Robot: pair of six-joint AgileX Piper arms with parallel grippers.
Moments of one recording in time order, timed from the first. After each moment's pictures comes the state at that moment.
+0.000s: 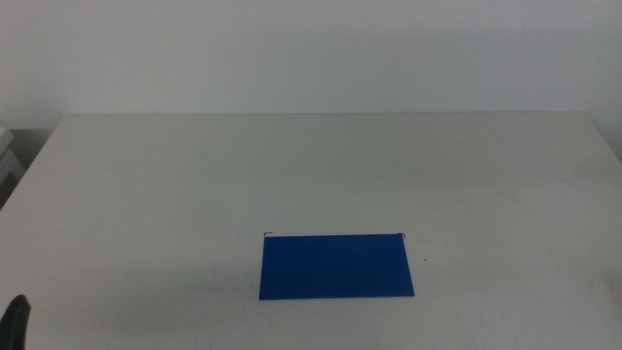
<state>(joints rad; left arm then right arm) 0.04 -0.02 0.03 0.05 0.11 0.07 -0.34 1.09 -0.88 -0.06 1.13 -0.44</state>
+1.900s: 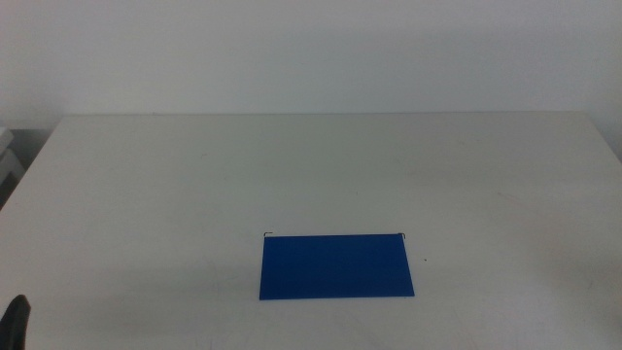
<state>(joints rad) 0.04 -0.02 0.03 0.05 0.11 0.07 -0.39 1.49 -0.67 -0.16 0.68 -0.58</state>
